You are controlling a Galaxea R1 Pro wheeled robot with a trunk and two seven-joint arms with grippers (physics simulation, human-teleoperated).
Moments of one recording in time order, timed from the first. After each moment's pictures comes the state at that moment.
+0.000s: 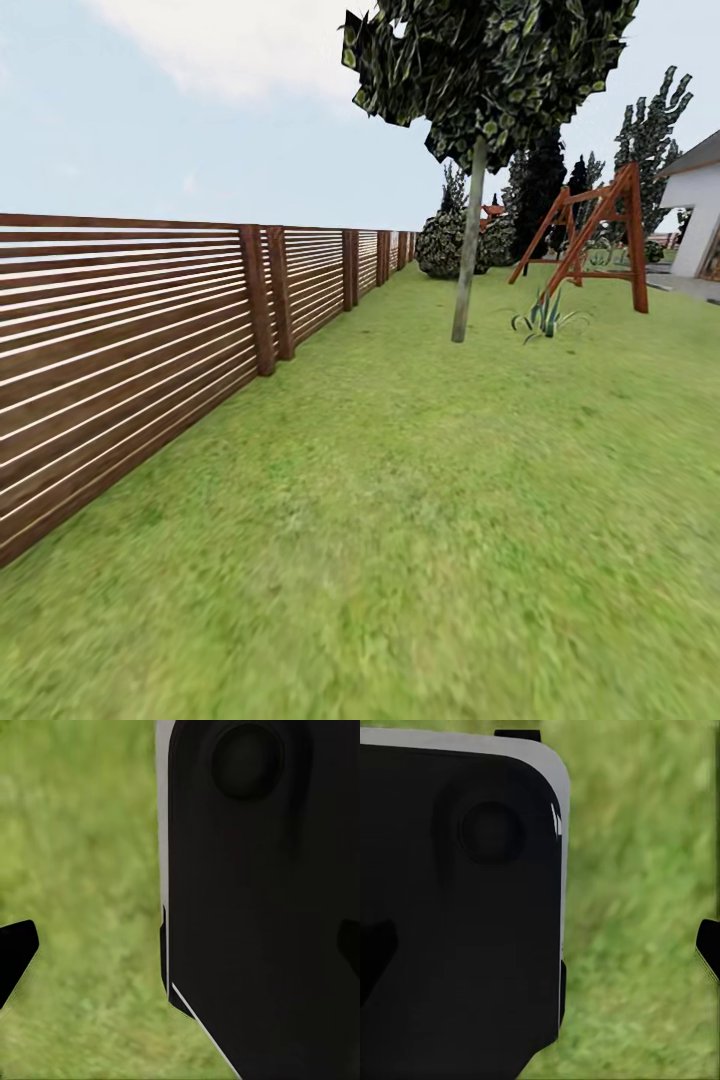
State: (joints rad) left arm 0.01 0.05 0.00 -0.01 0.00 0.00 0.01; right arm -0.07 -0.05 0.00 0.05 0.00 0.00 -0.01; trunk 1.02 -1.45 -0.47
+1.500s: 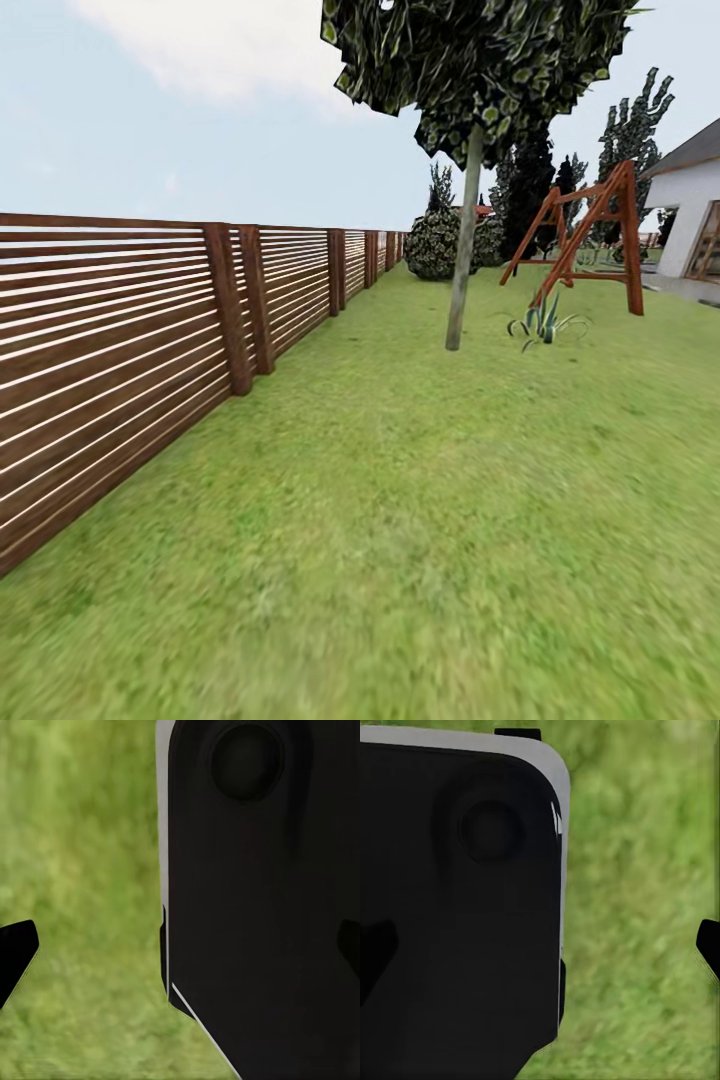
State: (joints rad) left arm 0.01 0.05 0.00 -0.01 0.00 0.00 0.01; right arm -0.07 -0.05 0.00 0.05 0.00 0.00 -0.01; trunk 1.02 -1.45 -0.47
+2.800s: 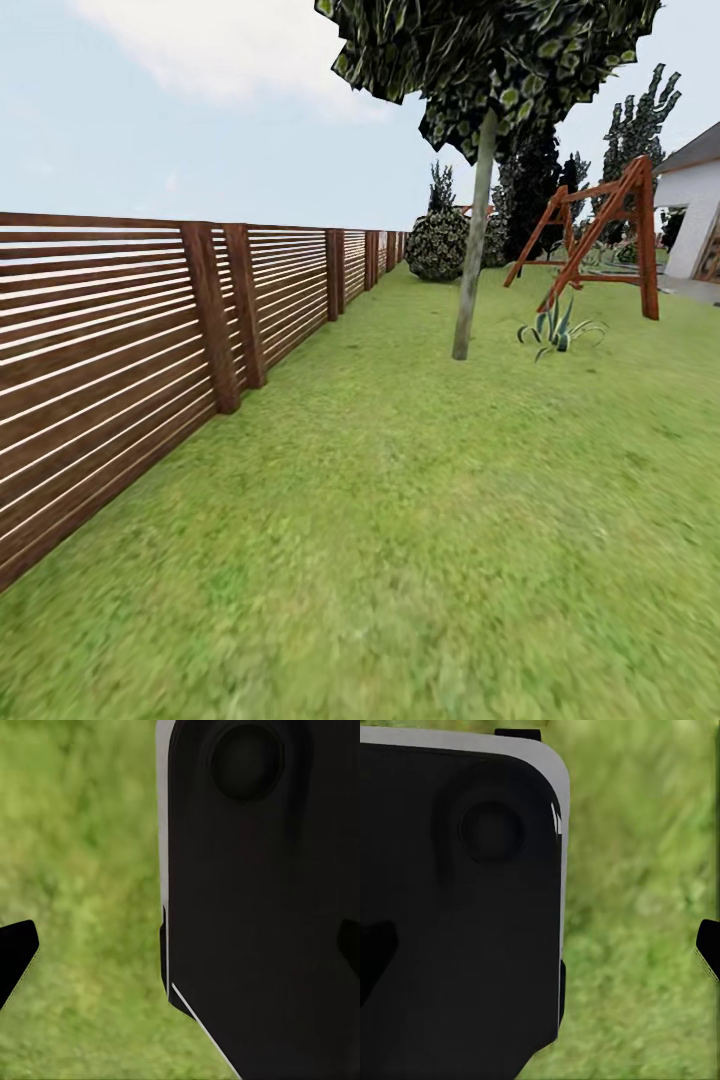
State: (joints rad) left arm 0.01 0.05 0.00 -0.01 0.00 0.00 0.01; right arm -0.07 -0.05 0.00 0.05 0.00 0.00 -0.01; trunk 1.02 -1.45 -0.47
